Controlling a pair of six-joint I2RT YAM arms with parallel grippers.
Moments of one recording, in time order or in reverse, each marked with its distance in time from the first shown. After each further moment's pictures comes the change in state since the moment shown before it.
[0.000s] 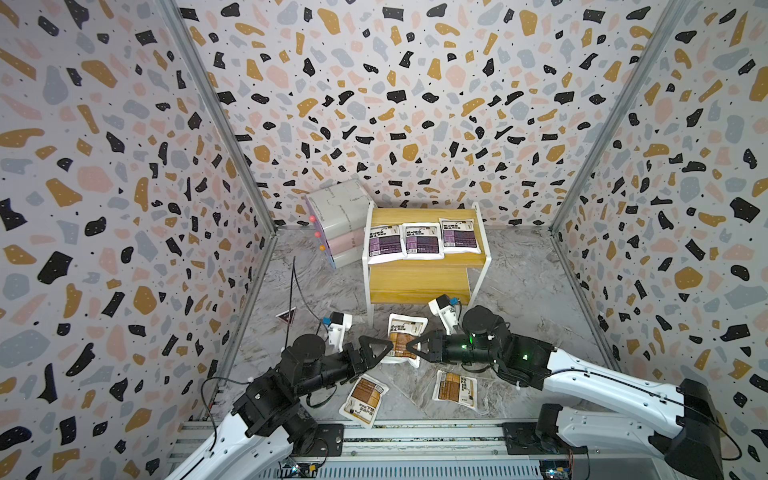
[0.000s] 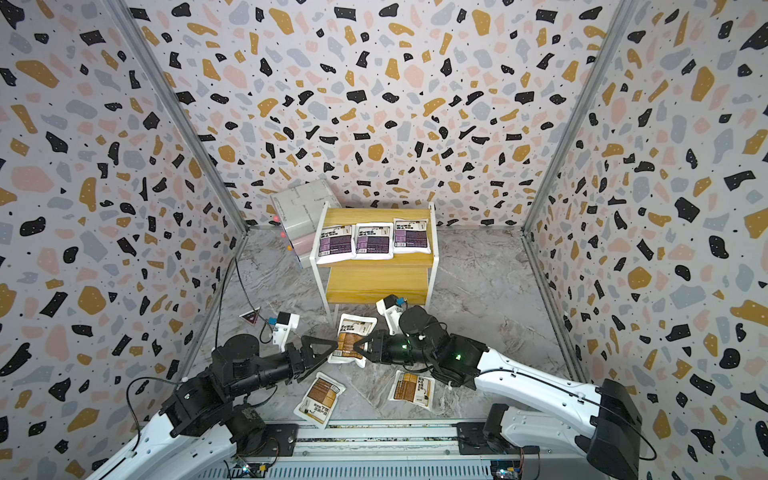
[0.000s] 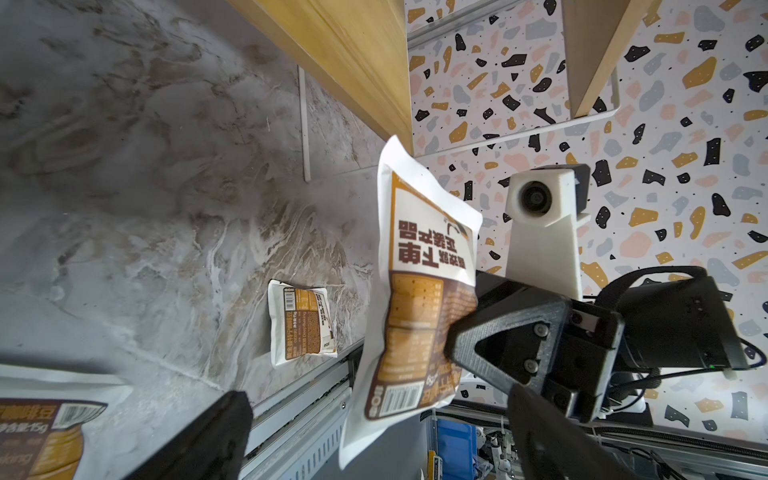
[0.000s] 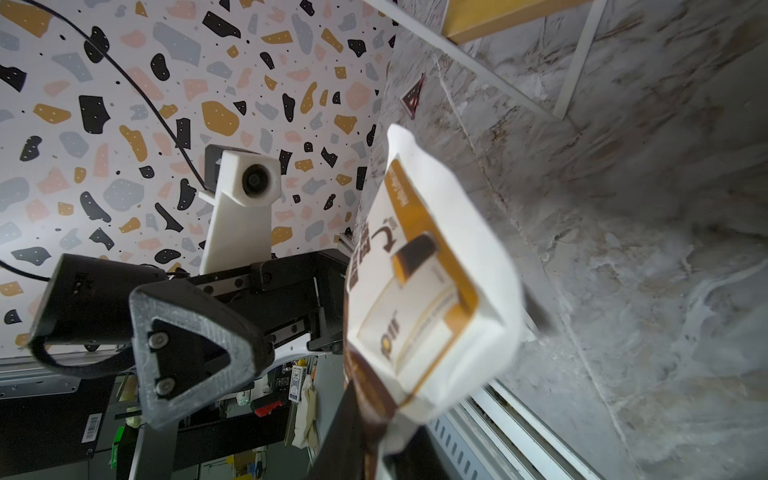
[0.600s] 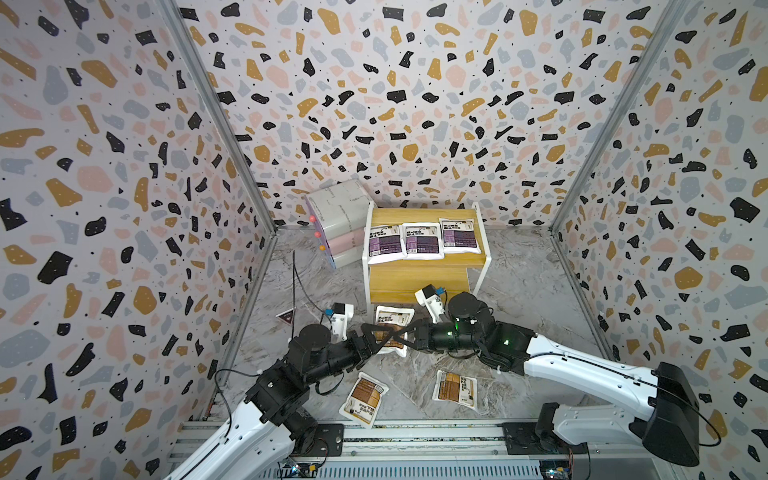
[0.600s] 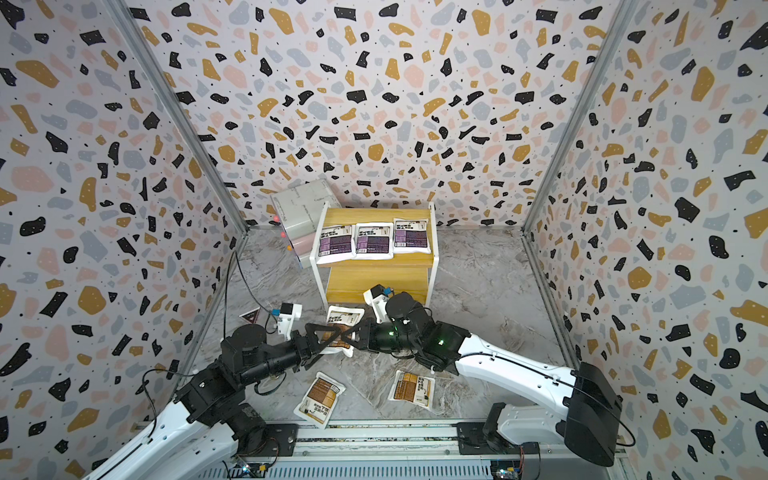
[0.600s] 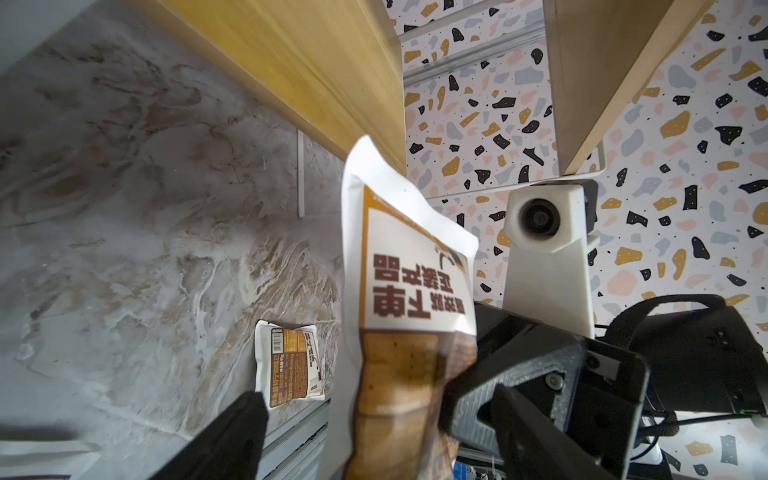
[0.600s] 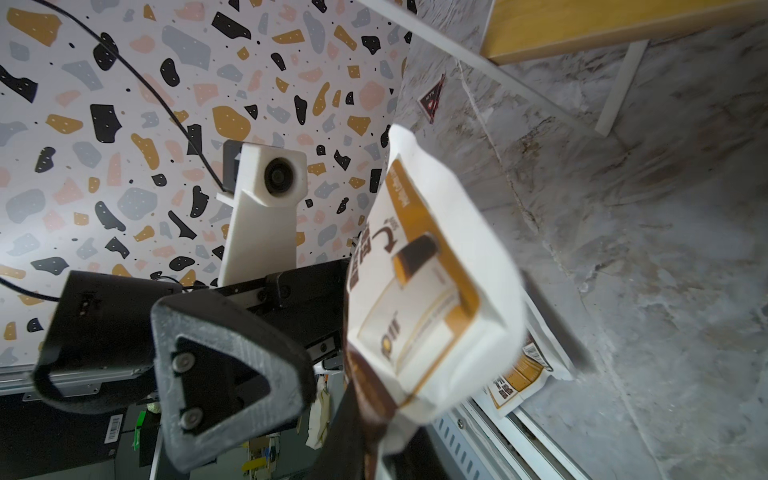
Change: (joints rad) left arm 0.077 0.131 -0.025 0.218 0.023 -0.031; right arm -0.028 0.140 0.087 0.080 -0.082 0.023
